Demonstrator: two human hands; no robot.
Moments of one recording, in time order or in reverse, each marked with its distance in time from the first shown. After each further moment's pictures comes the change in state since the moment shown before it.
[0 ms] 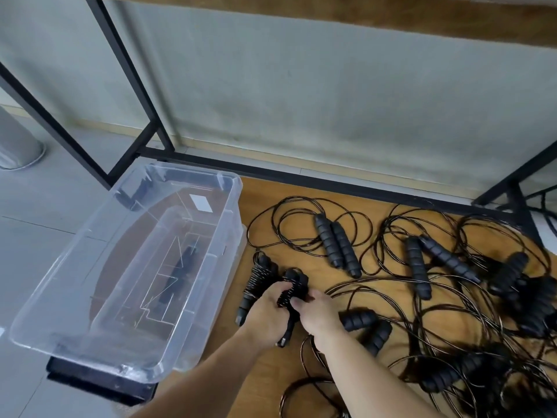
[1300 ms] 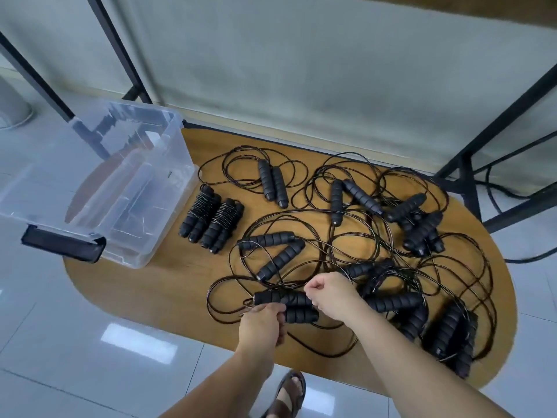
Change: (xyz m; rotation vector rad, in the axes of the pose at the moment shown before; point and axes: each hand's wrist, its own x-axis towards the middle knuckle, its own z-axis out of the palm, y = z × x) left_hand -0.156 -0.013 0.214 -0.759 0.234 -0.454; right_hand -0.114 0.135 -0.196 -0.513 -0.158 -0.195
